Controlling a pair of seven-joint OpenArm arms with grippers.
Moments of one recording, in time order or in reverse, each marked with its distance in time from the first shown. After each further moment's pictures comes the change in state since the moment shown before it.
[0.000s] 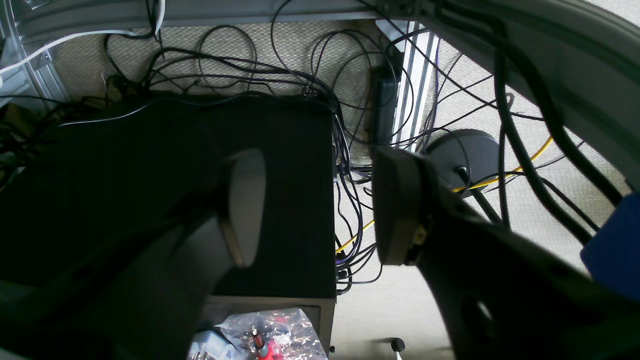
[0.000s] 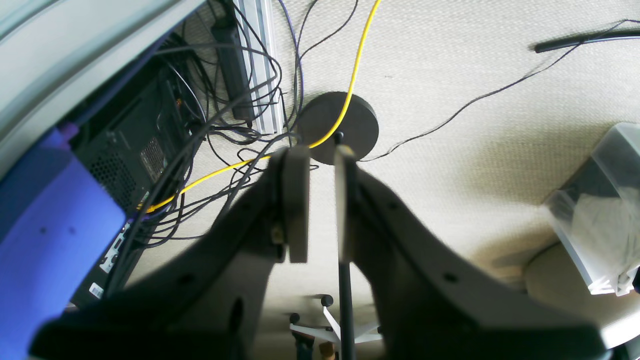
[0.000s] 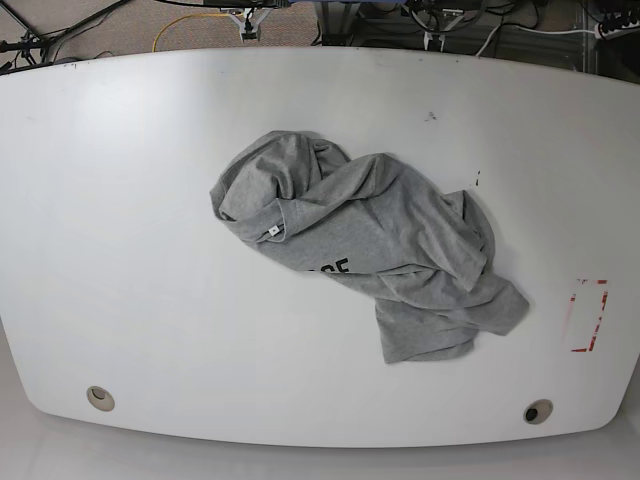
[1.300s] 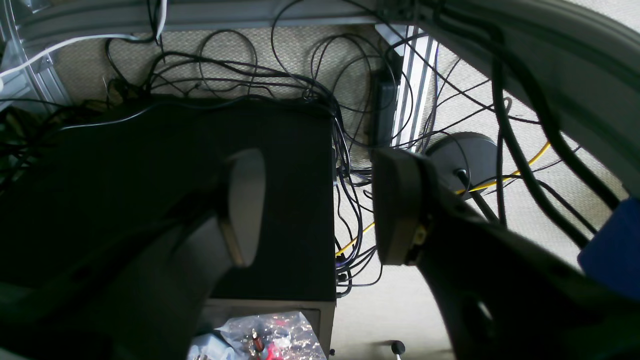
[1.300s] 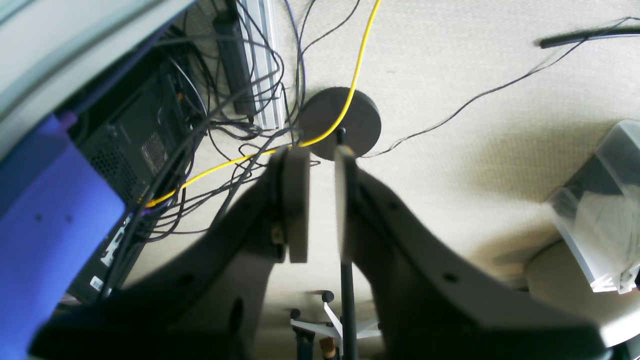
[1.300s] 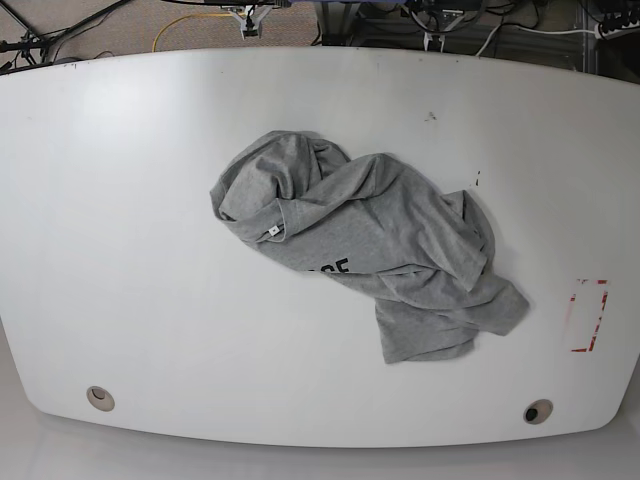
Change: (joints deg) left arm -0.3 0.0 0.0 -0.3 0.0 0.0 -0.4; right arm -0.5 -0.3 -0.2 -0.5 0.0 0.1 0.0
